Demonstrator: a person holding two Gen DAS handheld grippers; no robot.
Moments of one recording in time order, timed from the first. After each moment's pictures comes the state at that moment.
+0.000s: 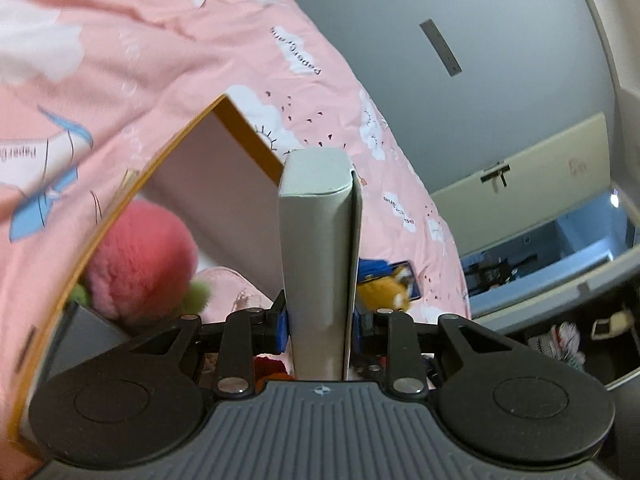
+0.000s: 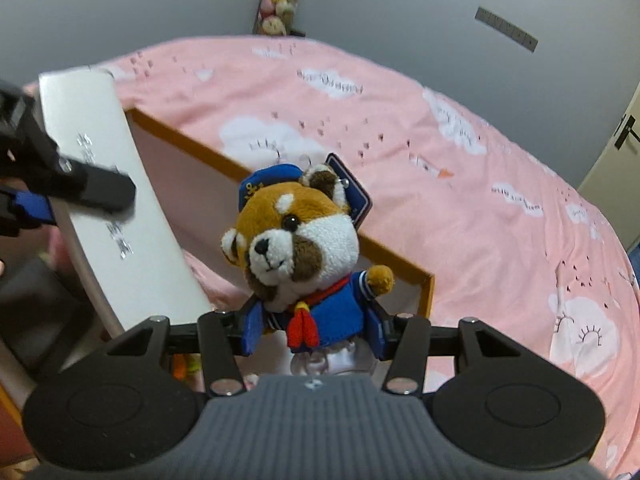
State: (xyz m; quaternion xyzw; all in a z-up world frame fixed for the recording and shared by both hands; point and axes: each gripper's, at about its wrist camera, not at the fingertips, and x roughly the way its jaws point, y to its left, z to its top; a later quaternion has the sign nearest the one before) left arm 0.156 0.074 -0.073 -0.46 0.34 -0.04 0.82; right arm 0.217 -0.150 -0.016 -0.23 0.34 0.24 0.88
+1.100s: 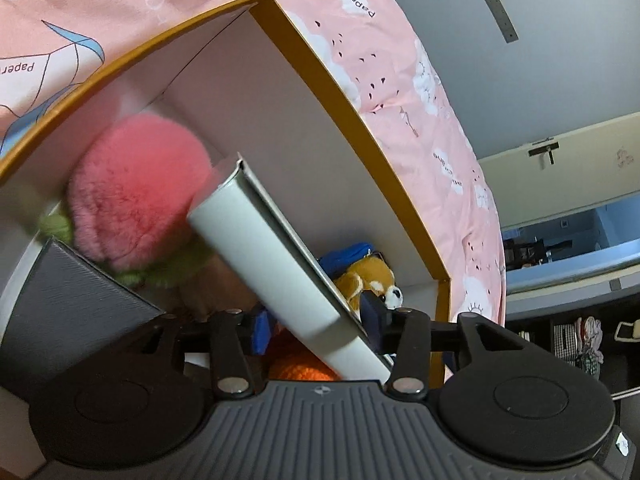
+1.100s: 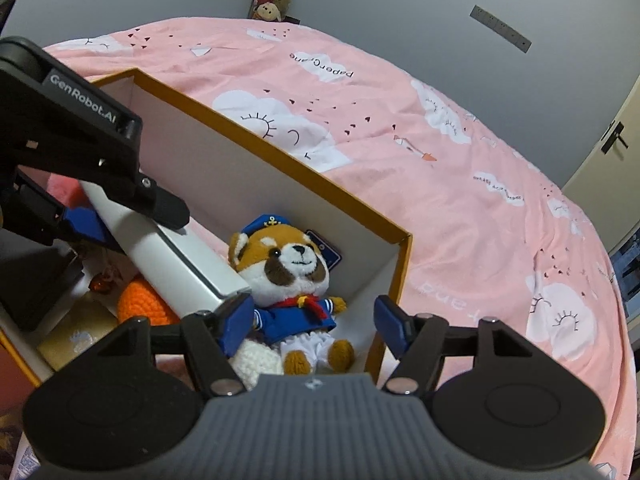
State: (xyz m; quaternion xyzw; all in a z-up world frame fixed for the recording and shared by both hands) left arm 0.182 0.053 -0.104 -0.46 0.43 -0.02 0.77; right arm 0.176 -0.186 -0.023 -0.27 0.32 0.22 0.88
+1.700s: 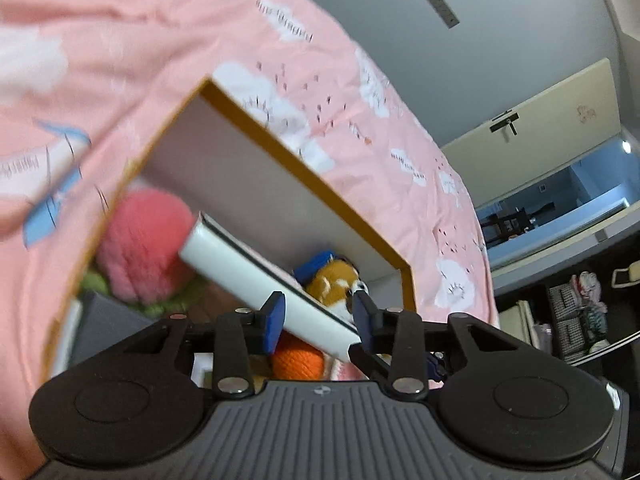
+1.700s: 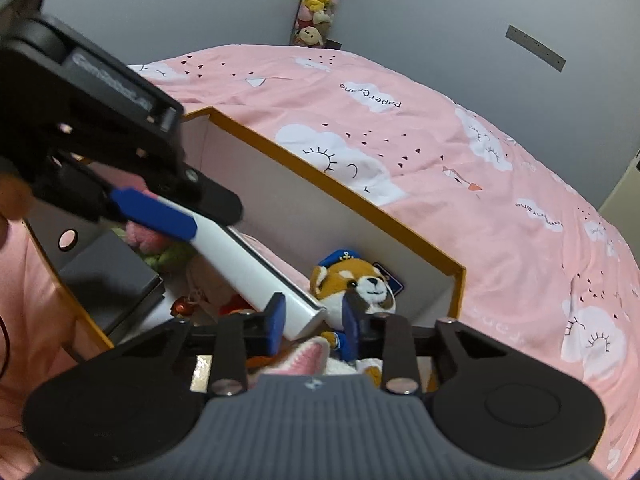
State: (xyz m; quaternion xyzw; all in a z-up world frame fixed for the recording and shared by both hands) left arm 0.155 0.064 -0.047 -0.38 0.39 -0.06 0.84; right arm 0.161 -0.164 -0.006 -0.24 0.31 0.30 0.87
